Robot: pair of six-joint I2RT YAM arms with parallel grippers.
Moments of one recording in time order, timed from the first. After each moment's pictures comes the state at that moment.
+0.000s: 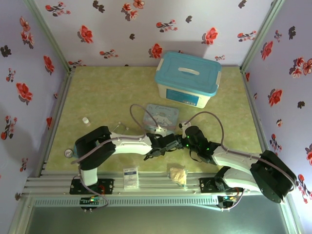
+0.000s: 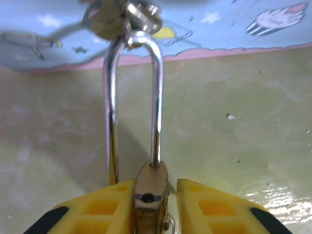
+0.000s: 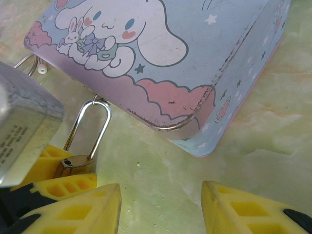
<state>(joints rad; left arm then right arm) -1.24 1.87 1.11 -0.57 -0.53 -0.81 0.77 1.15 0.31 0.20 -0.02 0.48</state>
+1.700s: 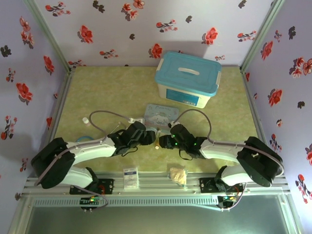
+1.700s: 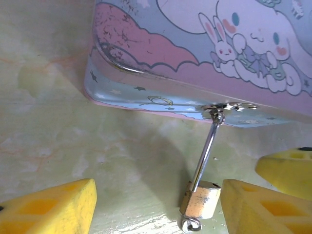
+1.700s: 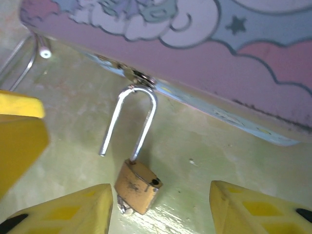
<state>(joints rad) -0.95 1.37 0.60 -0.02 -0.16 -0.85 0.91 1.37 0.49 0.10 0.01 0.69</state>
